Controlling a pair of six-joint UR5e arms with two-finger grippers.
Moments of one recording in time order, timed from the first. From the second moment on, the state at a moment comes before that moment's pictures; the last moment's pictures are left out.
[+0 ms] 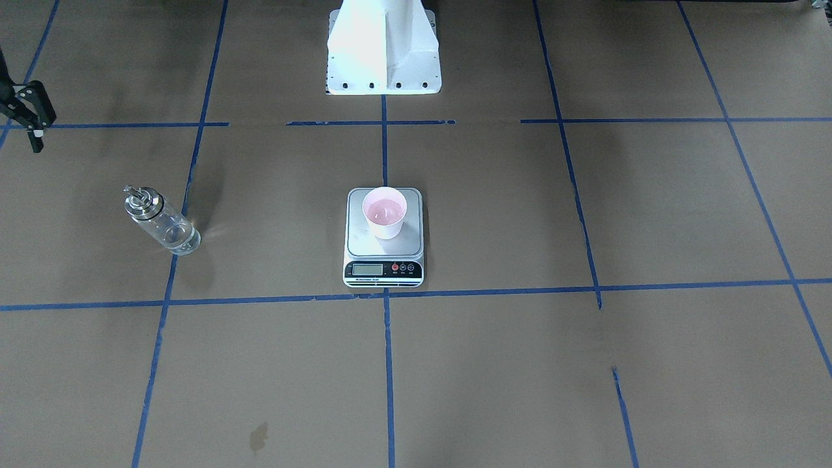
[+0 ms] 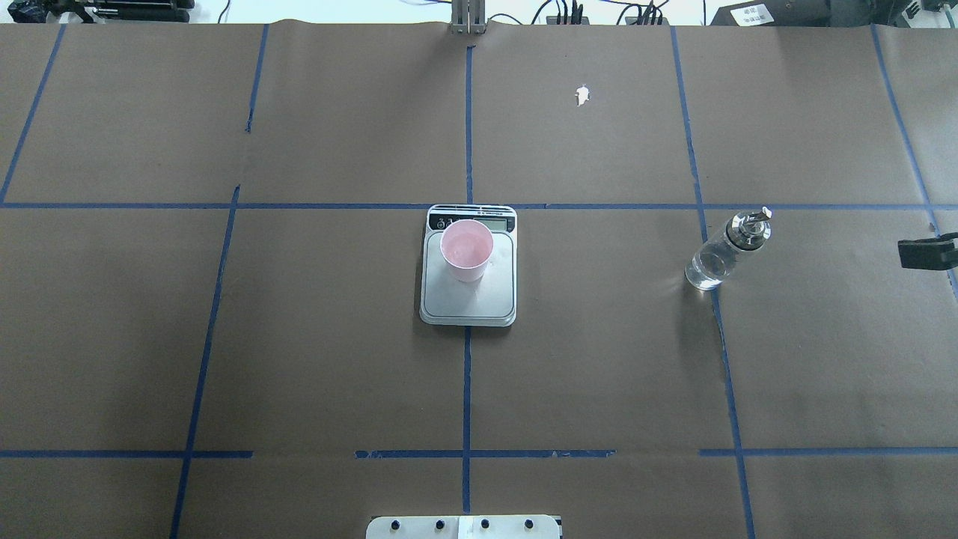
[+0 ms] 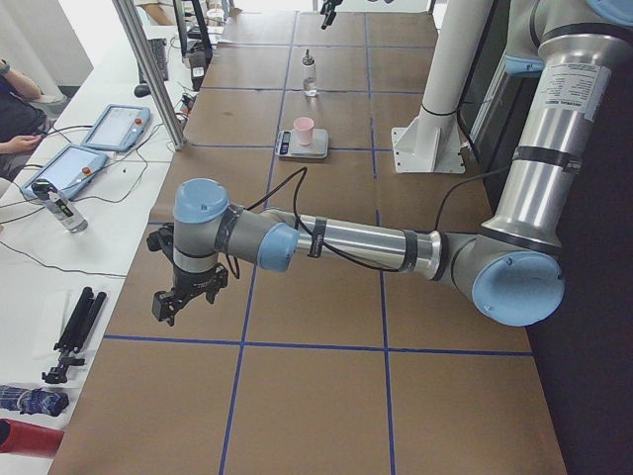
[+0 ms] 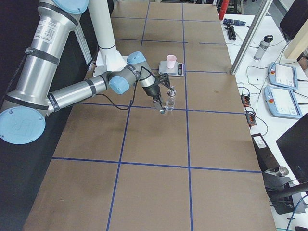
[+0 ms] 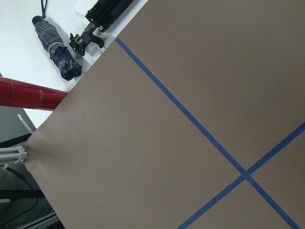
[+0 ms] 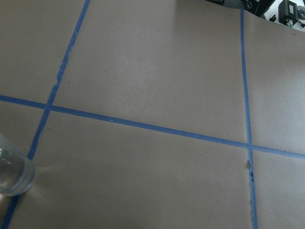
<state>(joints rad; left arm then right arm) -1.61 -1.80 -1.48 -1.77 -2.15 0.57 0.98 -1.91 2.25 -1.24 1.76 0.65</state>
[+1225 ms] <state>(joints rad) -1.61 -1.72 -1.44 -1.76 -2.15 0.58 1.59 -1.81 1.89 -1.64 2.37 -0.28</state>
